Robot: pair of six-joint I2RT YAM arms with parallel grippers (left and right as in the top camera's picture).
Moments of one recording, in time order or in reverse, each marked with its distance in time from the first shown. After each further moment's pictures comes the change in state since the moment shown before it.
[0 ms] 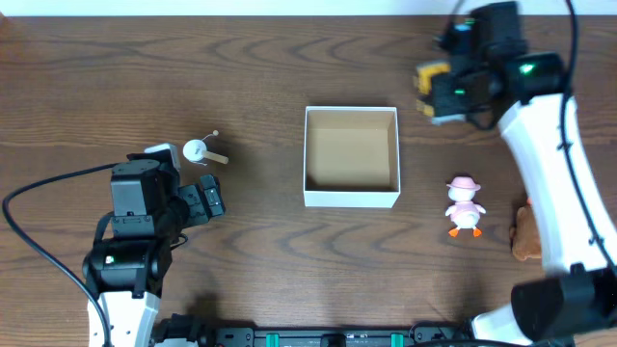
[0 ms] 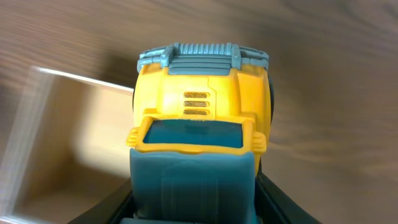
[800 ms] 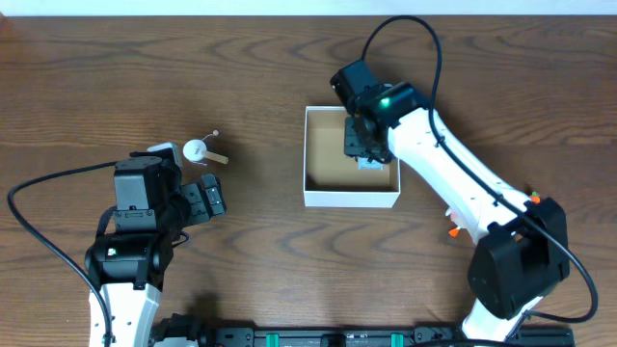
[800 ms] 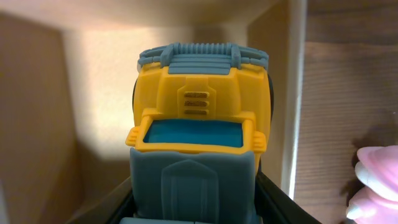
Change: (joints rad) left arm 0.000 0.028 0.000 0.000 0.000 0.000; right arm 0.293 0.204 -0.126 -0.005 0.211 0.525
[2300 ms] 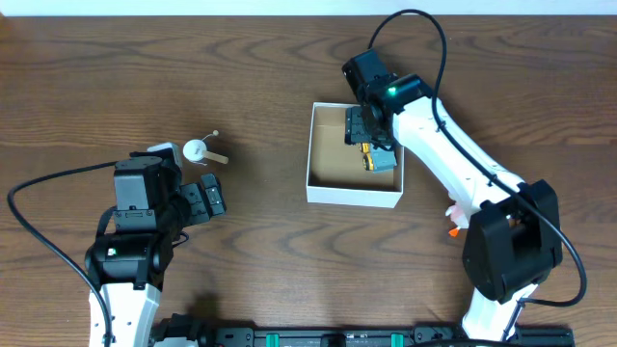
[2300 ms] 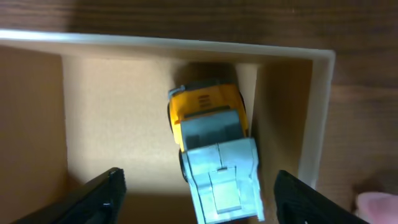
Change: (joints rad) left arm 0.000 0.000 0.000 0.000 0.000 0.000; right arm -0.060 0.067 0.040 0.068 -0.015 -0.119
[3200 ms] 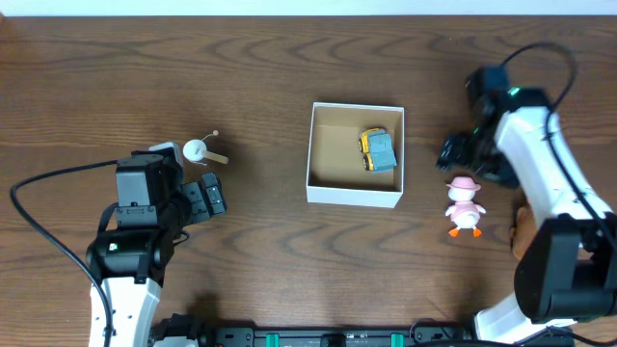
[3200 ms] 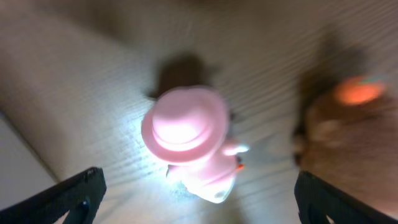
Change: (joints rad) left arm 0.000 0.028 0.000 0.002 0.000 0.000; right arm -0.422 -0.187 -0.345 -0.139 0.001 -0.048
